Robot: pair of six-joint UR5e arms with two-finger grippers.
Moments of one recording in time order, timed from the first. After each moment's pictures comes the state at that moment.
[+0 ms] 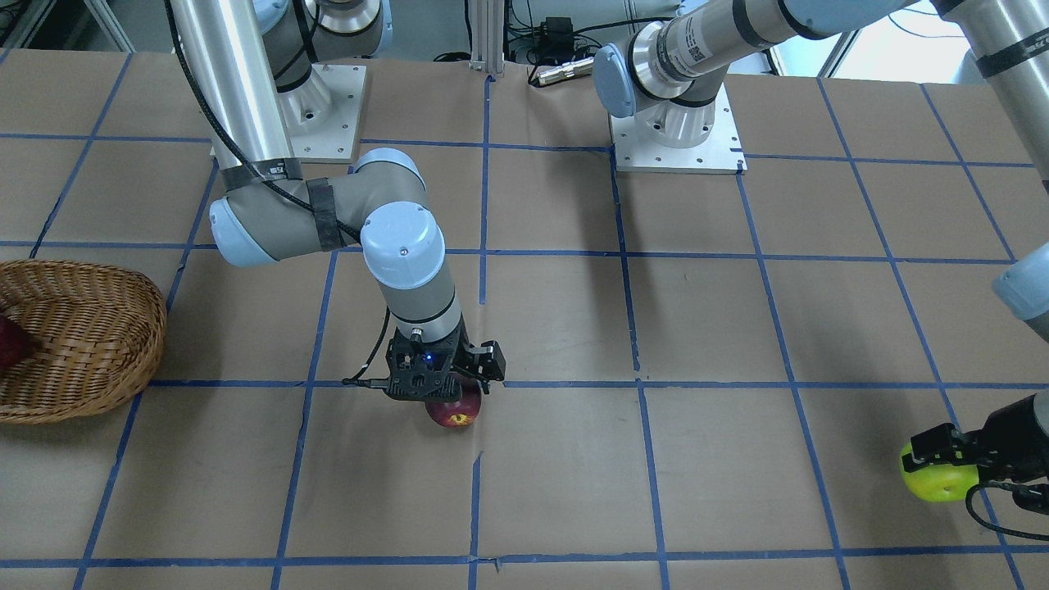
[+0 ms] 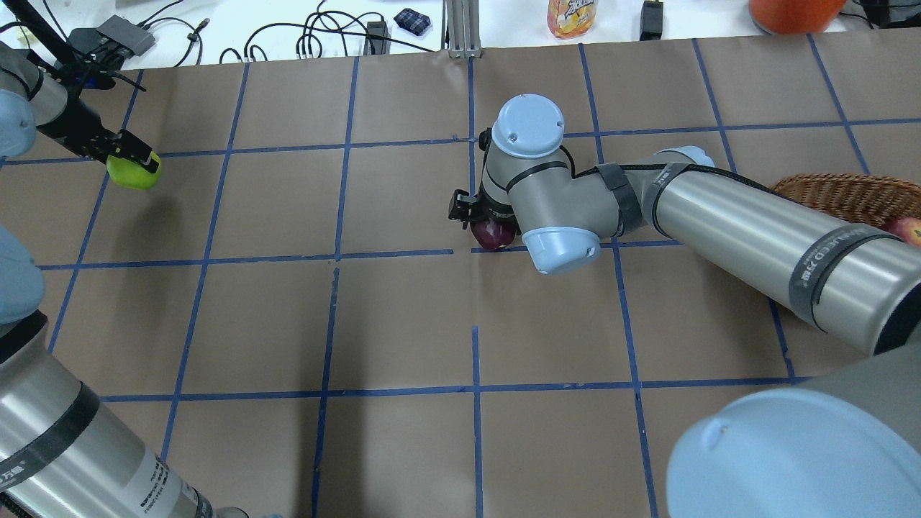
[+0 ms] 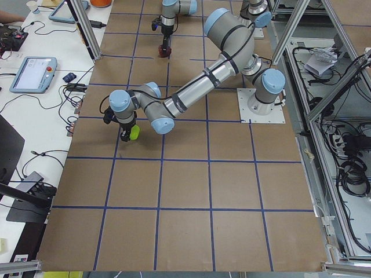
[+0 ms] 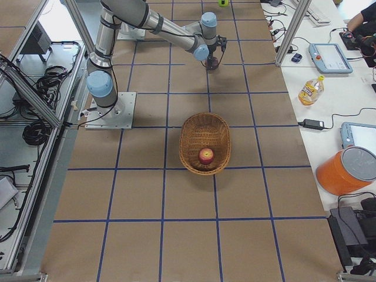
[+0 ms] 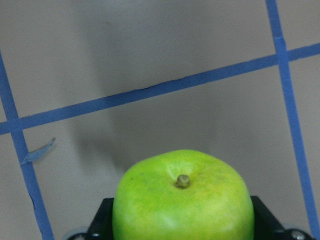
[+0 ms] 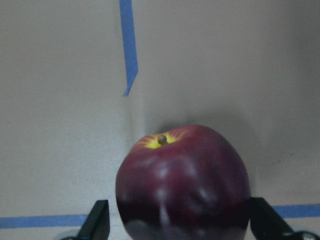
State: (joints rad) left arm -1.05 -2.23 -1.30 -1.21 1.42 0.71; right arm 1.87 -1.06 1.76 -2.44 -1.48 0.40
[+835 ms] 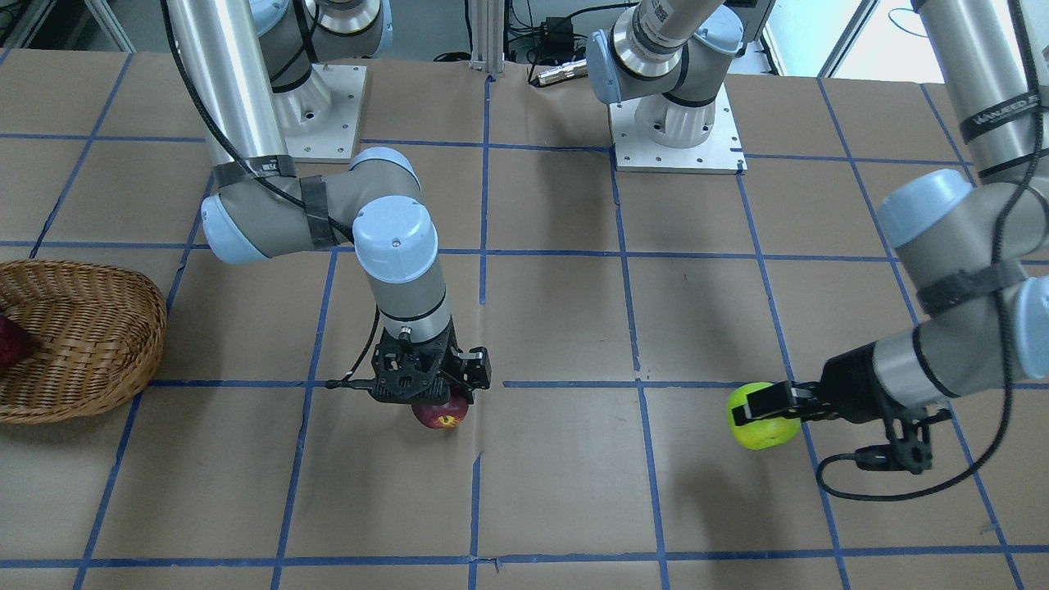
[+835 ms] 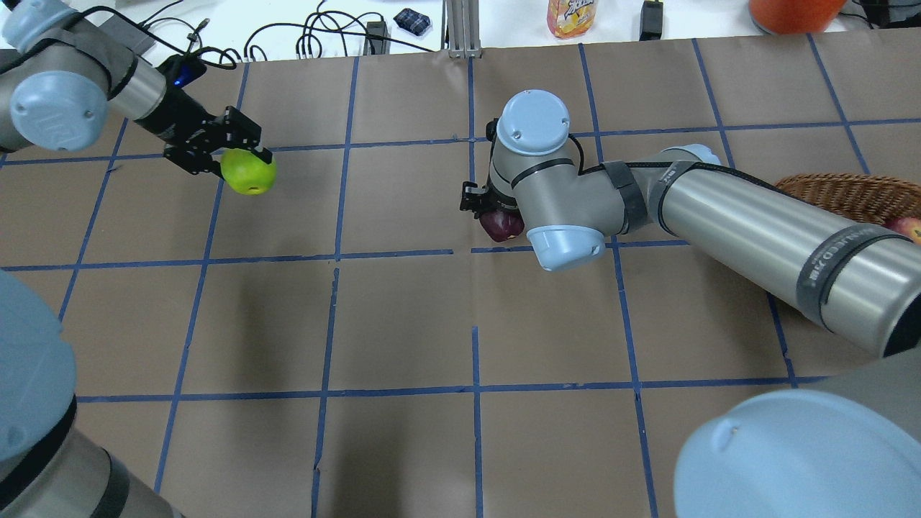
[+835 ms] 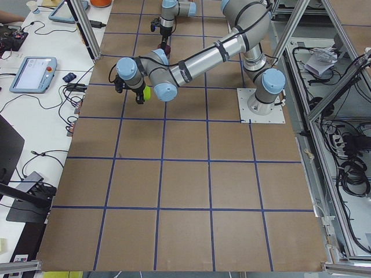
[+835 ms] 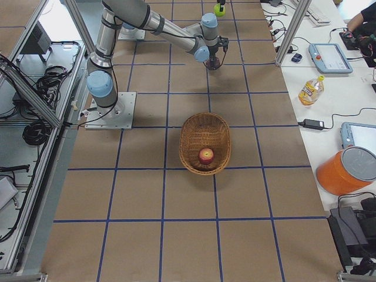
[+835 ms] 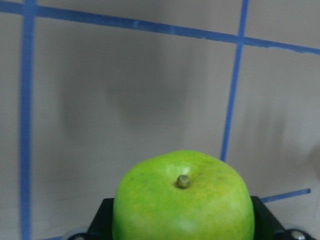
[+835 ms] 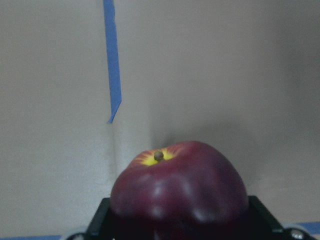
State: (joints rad) left arm -1.30 -2.03 -1.53 -1.31 1.18 0.18; right arm 1.84 -1.11 1.76 -2.43 -1.54 0.36
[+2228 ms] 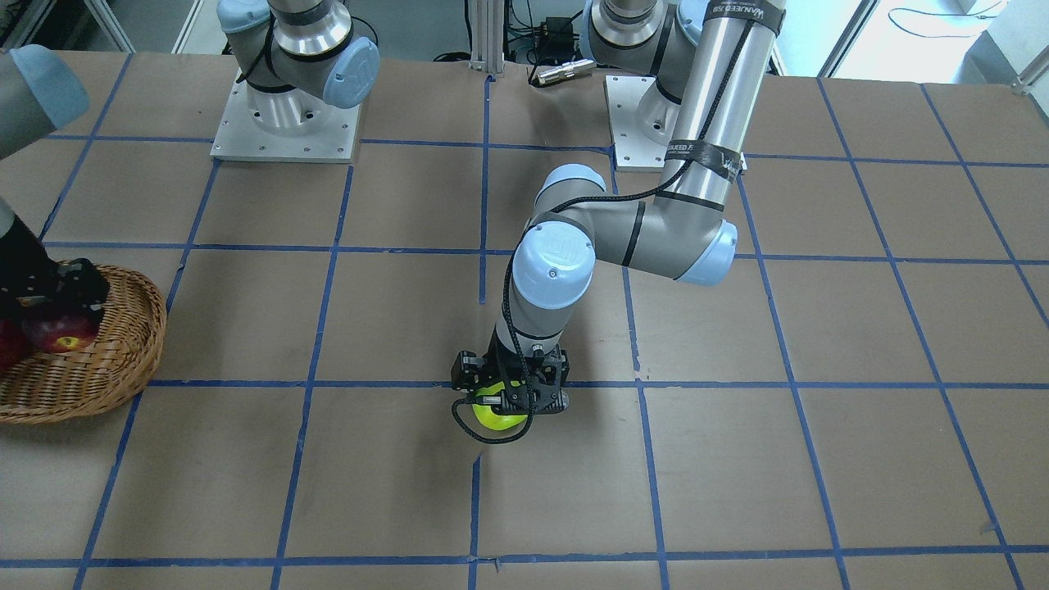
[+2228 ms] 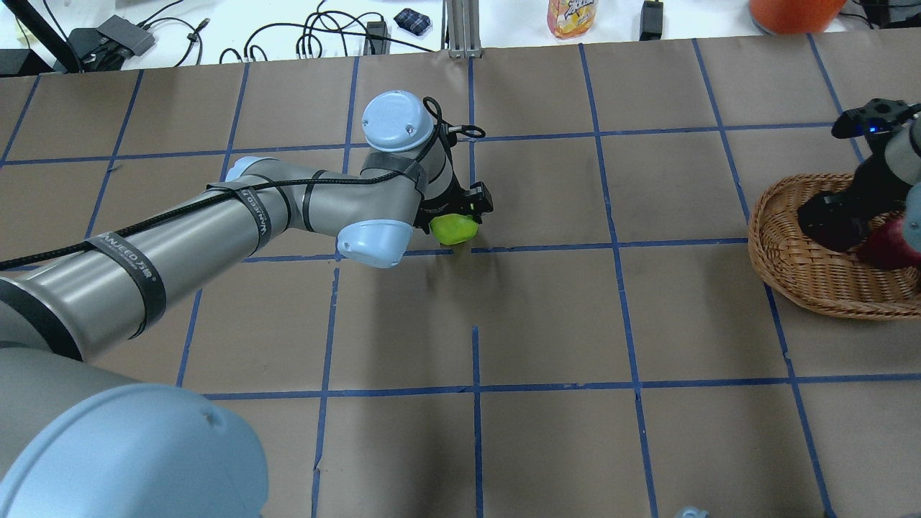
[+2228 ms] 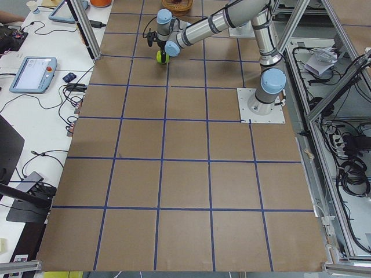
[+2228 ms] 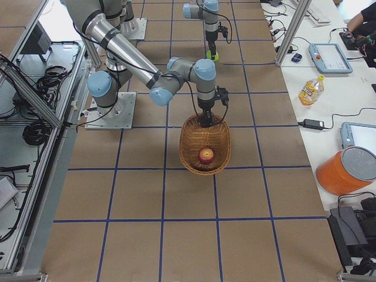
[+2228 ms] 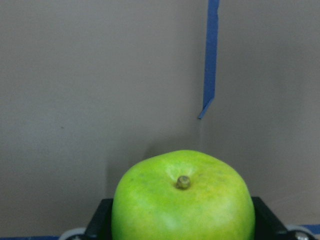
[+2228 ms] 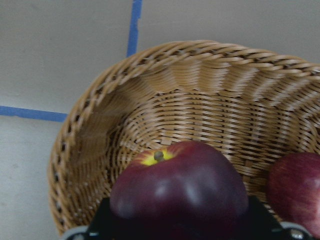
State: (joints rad) left arm -1.86 -2.11 -1.72 -0.75 1.46 -0.40; right arm 0.98 -1.41 1.97 -2.25 -1.55 -0.73
